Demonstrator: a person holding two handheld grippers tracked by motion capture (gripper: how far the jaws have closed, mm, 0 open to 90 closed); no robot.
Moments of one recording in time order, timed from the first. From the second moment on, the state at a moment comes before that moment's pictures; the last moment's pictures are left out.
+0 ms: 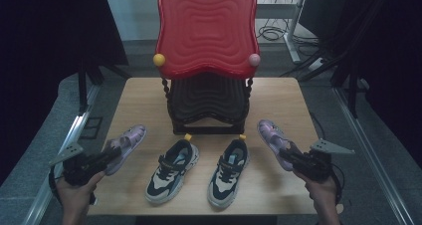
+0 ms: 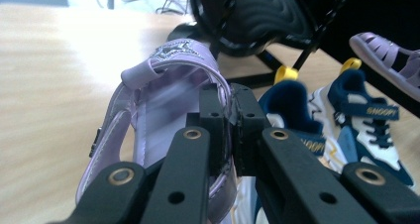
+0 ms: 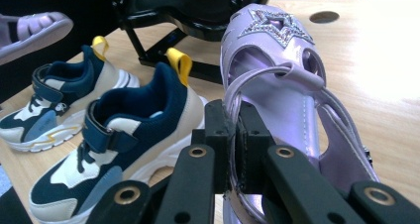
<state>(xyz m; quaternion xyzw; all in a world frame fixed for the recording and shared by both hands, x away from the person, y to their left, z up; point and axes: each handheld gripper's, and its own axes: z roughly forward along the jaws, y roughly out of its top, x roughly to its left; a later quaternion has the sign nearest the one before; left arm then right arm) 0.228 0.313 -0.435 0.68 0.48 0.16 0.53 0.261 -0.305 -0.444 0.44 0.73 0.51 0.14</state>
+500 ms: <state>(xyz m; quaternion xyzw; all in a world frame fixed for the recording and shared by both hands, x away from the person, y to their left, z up) 0.261 0.283 -0.432 0.69 0.45 0.15 0.55 0.269 -0.291 -0.435 0.43 0.73 0.52 0.14</state>
